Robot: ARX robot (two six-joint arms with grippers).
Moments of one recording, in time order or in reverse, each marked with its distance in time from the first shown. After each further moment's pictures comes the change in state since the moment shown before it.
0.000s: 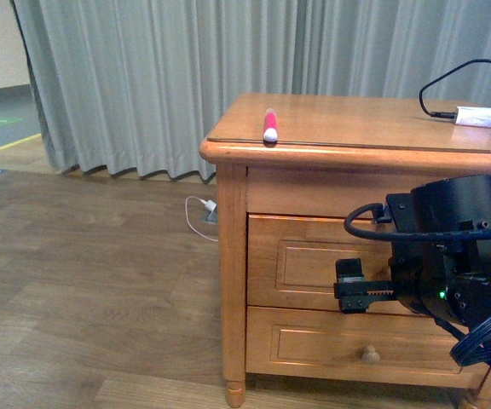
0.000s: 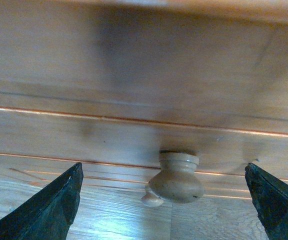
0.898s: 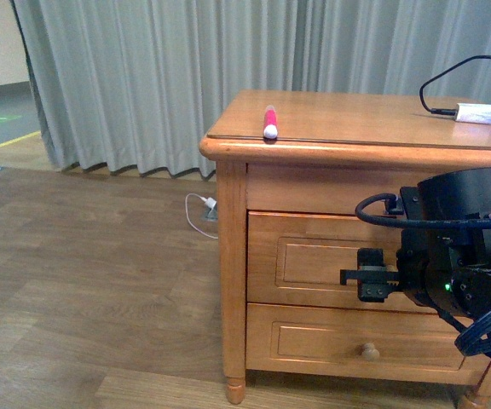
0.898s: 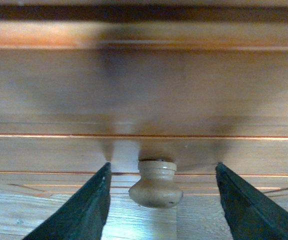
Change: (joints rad) left arm 0.000 0.000 0.000 0.000 0.000 0.000; right arm -0.011 -0.007 0.005 -0.010 0.011 0.077
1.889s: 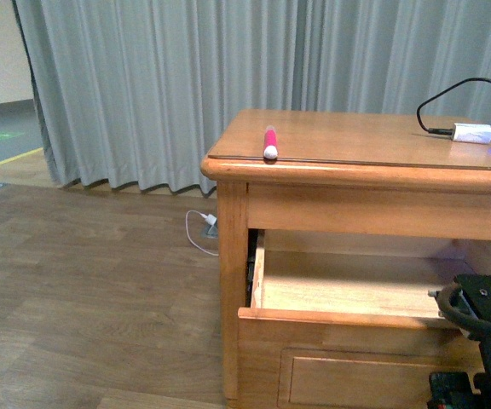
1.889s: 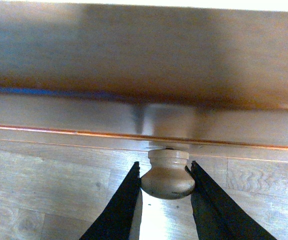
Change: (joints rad) left arm 0.000 0.000 0.000 0.000 0.000 0.000; right arm 0.084 -0.464 -0.504 -0.204 -0.052 0.069
